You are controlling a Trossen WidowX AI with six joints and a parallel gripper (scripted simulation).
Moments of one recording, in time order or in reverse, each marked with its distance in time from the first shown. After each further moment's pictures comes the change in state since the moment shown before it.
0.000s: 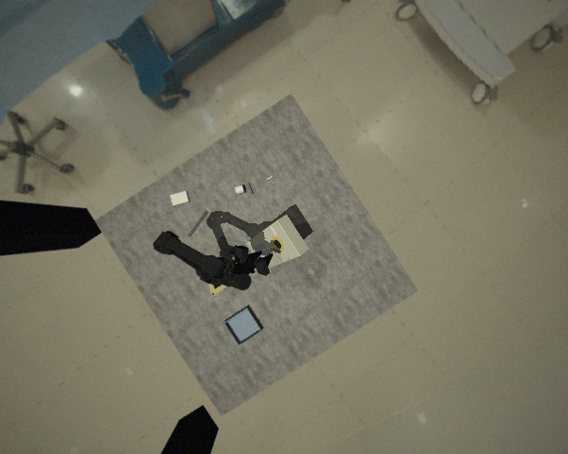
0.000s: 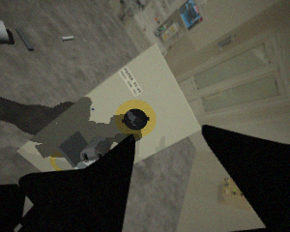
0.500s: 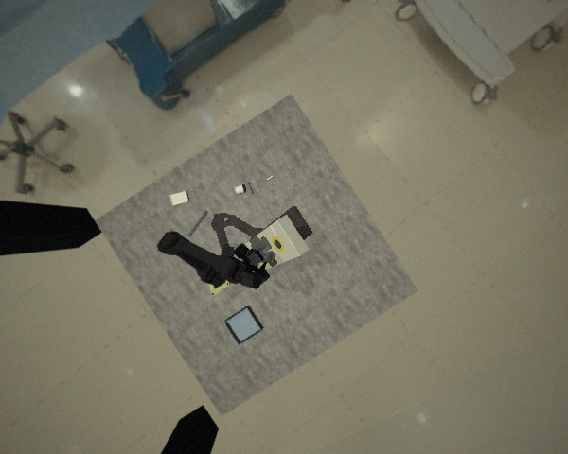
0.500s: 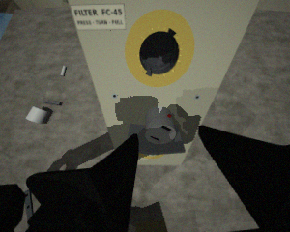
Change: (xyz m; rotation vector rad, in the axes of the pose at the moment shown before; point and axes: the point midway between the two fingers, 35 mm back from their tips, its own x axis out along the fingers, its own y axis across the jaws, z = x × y) arm 0.029 0.083 -0.044 0.962 0.294 0.235
